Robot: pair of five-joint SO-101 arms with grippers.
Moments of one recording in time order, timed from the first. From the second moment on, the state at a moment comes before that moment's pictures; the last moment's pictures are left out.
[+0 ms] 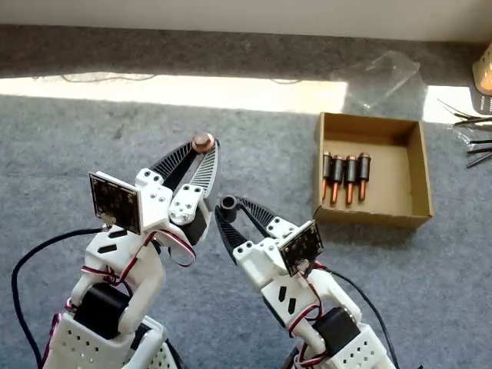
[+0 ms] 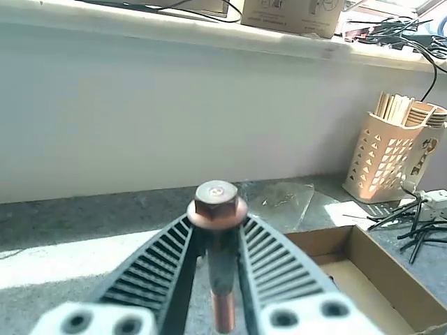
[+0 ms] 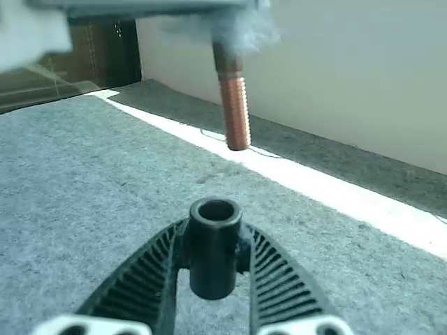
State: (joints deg) left arm 21.2 -83.6 64.3 27.0 14.0; right arm -42.6 -104.6 95.5 20.6 2.6
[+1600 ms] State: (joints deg) left arm 28.3 -83.9 63.1 37.5 12.4; right arm -42.6 -104.6 95.5 24.3 2.6
